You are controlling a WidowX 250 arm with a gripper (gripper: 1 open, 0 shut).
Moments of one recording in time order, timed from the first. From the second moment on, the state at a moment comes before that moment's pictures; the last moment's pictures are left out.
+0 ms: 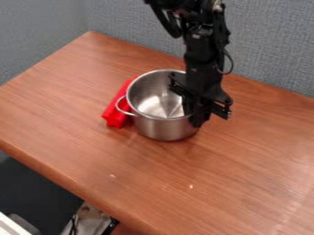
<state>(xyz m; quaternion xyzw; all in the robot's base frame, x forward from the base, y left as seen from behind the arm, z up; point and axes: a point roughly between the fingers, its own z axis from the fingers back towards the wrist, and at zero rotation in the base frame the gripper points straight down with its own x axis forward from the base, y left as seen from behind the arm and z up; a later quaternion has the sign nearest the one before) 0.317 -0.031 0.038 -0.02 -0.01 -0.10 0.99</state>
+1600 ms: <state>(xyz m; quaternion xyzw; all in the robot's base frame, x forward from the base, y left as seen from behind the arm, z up) 0.282 -0.067 0.112 0.00 -0.03 -0.13 0.99</state>
